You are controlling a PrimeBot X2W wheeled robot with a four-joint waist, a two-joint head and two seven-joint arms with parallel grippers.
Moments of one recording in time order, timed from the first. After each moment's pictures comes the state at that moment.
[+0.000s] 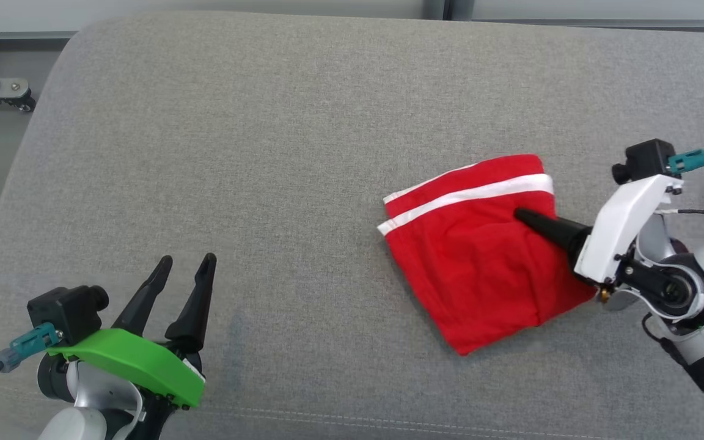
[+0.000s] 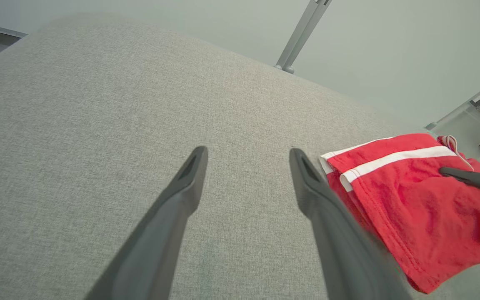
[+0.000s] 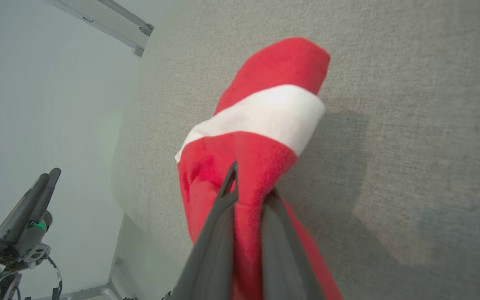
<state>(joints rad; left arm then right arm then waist) -0.04 0.30 -0.33 -0.16 -0.81 0.12 0.05 -0.38 -0.44 0.48 0.13 1.15 -0.03 0.52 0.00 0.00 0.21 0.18</state>
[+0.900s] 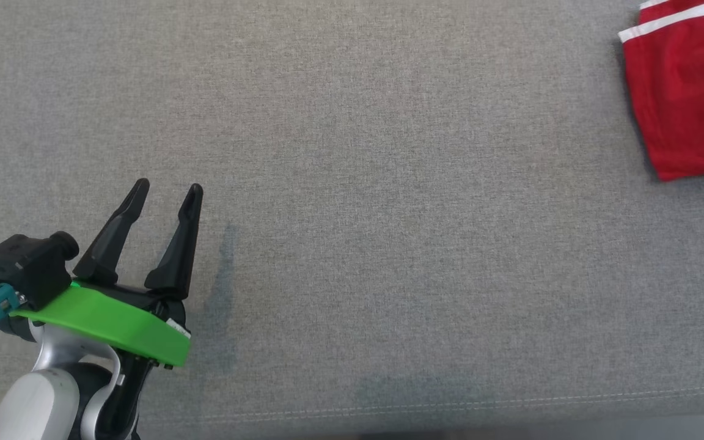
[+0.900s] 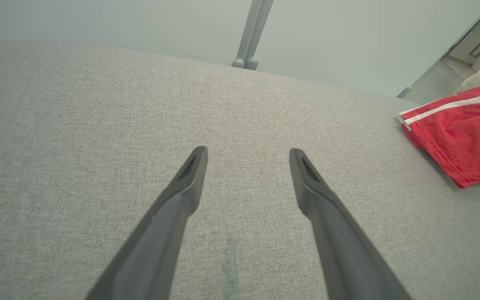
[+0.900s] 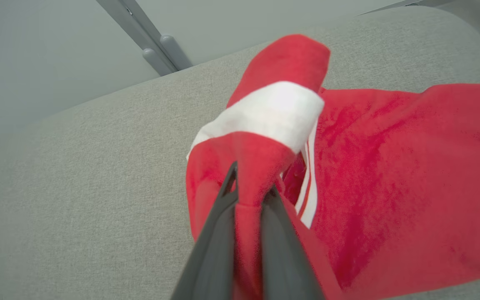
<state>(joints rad) -0.14 0.34 -0.31 -0.32 -0.72 0.12 0.08 -0.61 -0.76 0.24 0.21 1.02 -0.12 0.53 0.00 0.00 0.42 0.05</state>
